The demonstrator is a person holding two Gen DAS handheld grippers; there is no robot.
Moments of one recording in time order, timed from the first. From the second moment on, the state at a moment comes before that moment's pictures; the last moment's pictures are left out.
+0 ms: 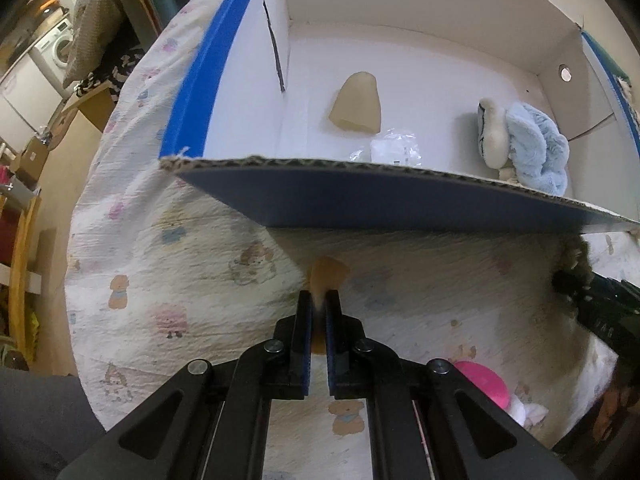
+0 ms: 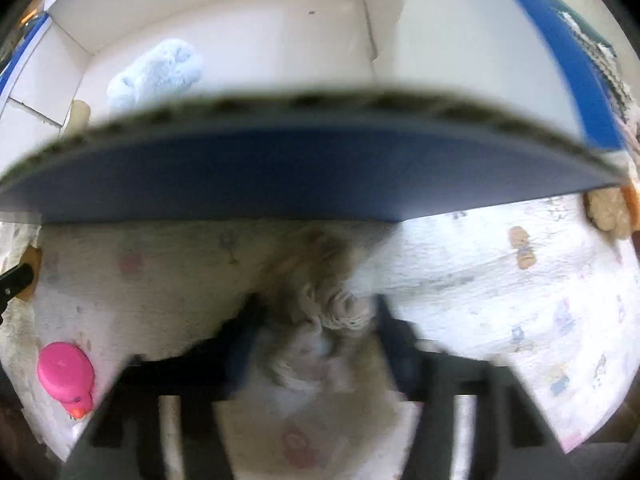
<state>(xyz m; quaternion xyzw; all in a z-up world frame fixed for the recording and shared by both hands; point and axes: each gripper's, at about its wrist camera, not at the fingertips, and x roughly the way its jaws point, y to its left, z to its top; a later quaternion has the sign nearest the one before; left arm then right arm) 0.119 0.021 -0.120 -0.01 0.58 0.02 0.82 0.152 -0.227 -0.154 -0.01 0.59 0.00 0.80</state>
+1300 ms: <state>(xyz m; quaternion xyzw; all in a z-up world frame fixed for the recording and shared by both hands) 0.095 0.017 0.021 -0.03 0.40 0.08 0.91 0.070 -0.242 0.012 0.07 0.36 0.13 0.92</state>
